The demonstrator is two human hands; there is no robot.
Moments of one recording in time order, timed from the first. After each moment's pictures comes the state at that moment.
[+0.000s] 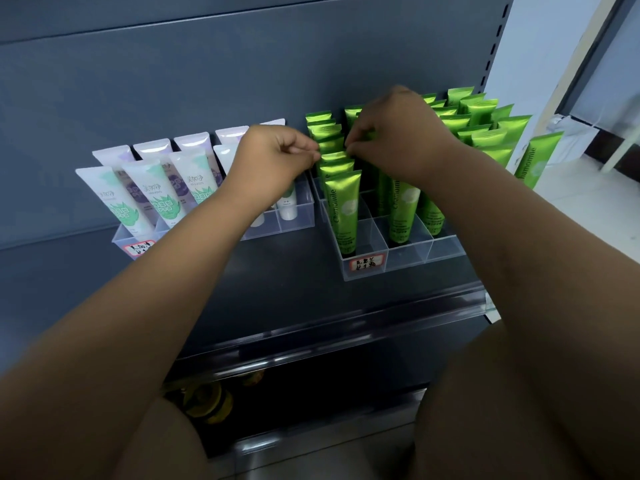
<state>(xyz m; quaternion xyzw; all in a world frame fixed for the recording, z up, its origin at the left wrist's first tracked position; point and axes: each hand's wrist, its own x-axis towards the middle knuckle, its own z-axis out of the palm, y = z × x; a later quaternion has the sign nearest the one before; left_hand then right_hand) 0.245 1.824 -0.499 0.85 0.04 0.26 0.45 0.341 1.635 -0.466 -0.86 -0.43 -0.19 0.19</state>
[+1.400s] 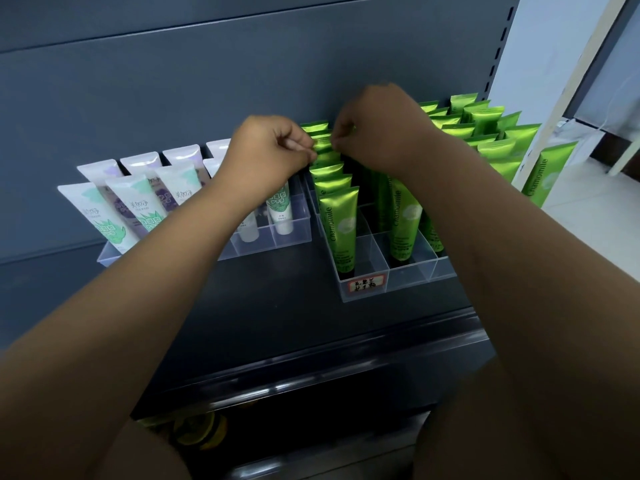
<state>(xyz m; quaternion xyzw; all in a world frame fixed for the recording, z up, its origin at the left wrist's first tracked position) 0.274 1.835 -0.485 0.88 0.02 0.26 0.39 0.354 1.663 -0.450 -0.89 -0.39 -0.19 0.16</state>
